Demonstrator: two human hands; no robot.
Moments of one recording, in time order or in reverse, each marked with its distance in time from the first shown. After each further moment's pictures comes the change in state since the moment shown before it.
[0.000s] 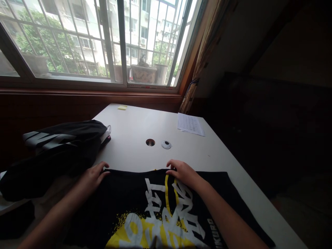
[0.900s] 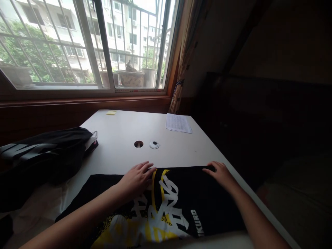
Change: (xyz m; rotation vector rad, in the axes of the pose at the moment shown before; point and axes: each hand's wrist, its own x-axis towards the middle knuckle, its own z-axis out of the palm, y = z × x) left_hand 0.025 0.186 0.088 0.354 -0.255 0.722; right_hand -0.142 0.203 -0.067 -0.193 0.500 0.350
